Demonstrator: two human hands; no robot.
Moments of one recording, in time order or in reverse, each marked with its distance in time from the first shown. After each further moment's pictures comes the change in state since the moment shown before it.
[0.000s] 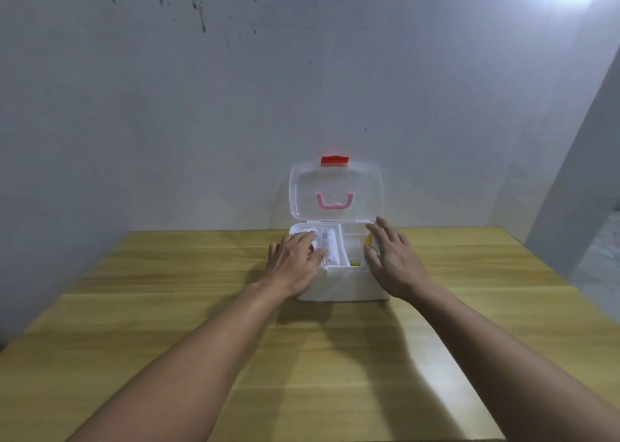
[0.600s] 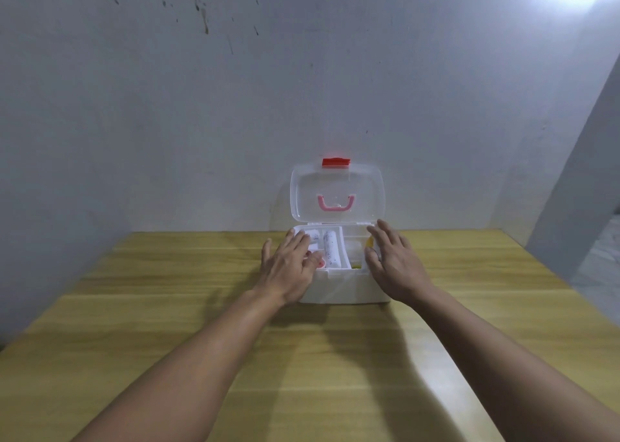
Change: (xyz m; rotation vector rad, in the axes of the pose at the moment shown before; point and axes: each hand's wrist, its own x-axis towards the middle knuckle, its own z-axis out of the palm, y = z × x) left_hand -0.004 -0.016 0.007 0.038 0.014 0.049; right_hand -0.002 -0.004 -0.003 0.022 0.004 0.005
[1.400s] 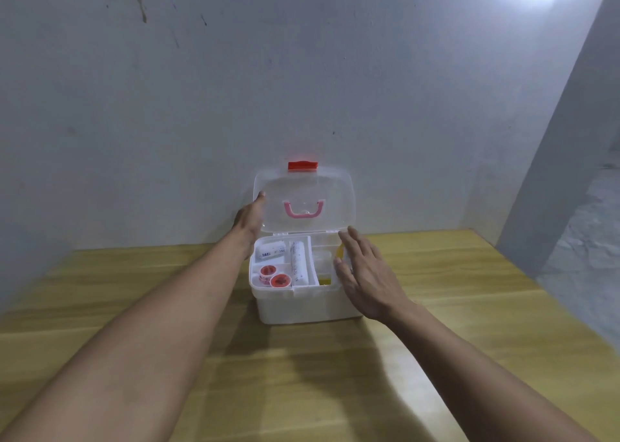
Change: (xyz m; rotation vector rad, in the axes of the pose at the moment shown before) left_hand 0.110 0.008 -0.031 -1.136 0.026 -0.558; right_hand 0.005 0.012 0.005 0.056 -0.012 -0.034
